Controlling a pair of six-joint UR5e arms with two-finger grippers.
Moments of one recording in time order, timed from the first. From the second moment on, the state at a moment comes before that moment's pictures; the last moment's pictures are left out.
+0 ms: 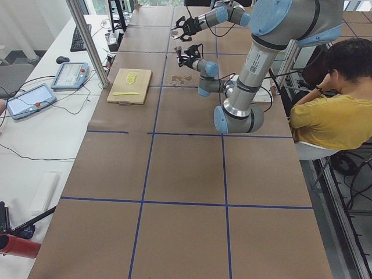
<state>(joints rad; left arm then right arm) -0.32 -2.28 -1.31 -3.08 -1.15 -0.44 0.30 -0.97 2.08 -1.82 0.66 0.29</state>
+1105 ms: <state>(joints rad) -0.32 -2.29 -1.31 -3.07 -1.15 -0.44 0.27 -0.97 2.11 -1.85 0.64 0.26</state>
